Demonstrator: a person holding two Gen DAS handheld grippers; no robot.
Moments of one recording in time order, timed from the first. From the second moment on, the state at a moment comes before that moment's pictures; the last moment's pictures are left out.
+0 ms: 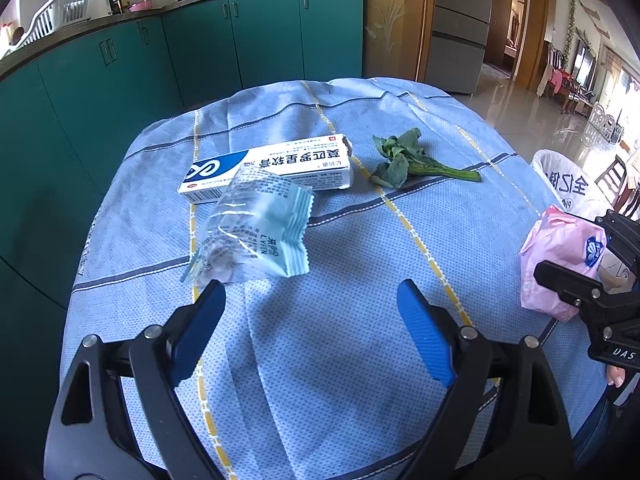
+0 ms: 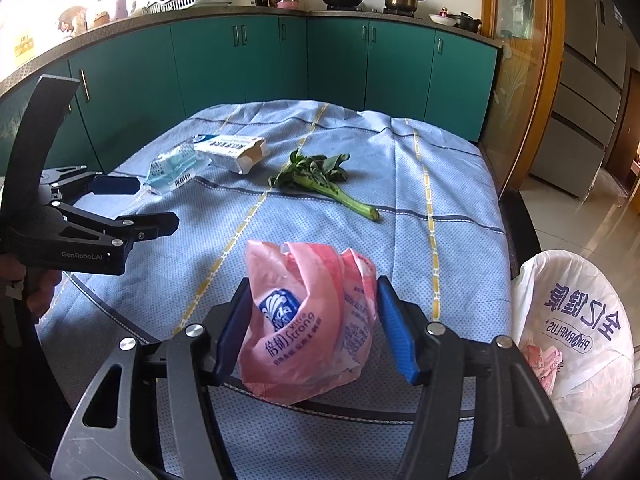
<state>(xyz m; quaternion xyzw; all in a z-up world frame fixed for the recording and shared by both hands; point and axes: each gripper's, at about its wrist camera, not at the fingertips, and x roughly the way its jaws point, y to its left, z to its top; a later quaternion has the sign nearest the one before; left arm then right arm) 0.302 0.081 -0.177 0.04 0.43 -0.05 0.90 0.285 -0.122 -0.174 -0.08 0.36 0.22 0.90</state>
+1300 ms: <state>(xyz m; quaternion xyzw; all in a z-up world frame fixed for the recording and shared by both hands) 0.364 0.132 -0.194 -0.10 0.42 -0.01 0.90 0.295 -0.135 -0.180 -0.05 0.38 0.19 0.90</state>
